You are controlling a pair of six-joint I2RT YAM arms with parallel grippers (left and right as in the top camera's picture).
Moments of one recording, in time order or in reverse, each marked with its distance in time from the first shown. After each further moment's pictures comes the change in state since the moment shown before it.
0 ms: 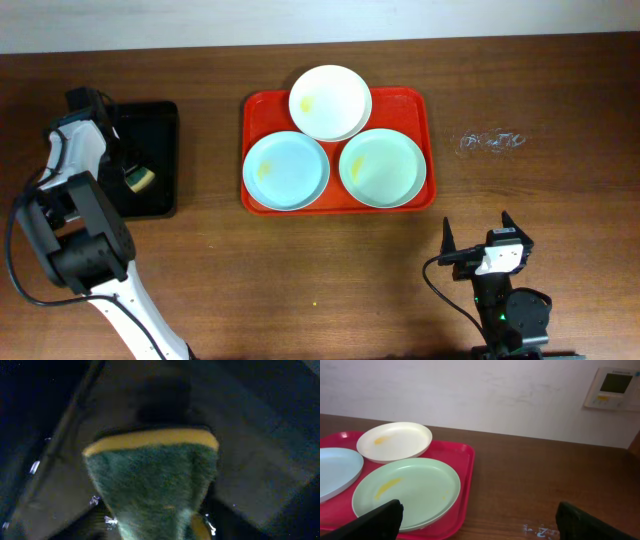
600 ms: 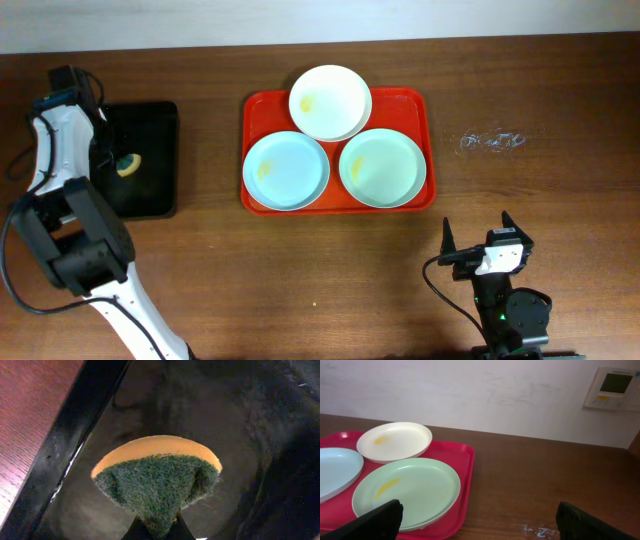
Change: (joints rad) left arm 0.001 -0.017 0.169 -0.145 0.019 -0.001; right arm 0.000 0.000 0.000 0.000 0.000 0.000
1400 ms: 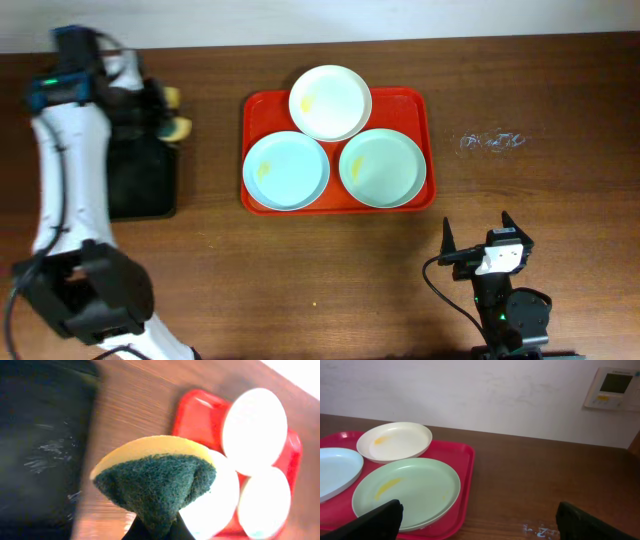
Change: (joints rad) left arm -0.191 -0.345 -0.026 -0.124 0.379 0.066; right arm 0.000 0.000 0.000 0.000 0.000 0.000
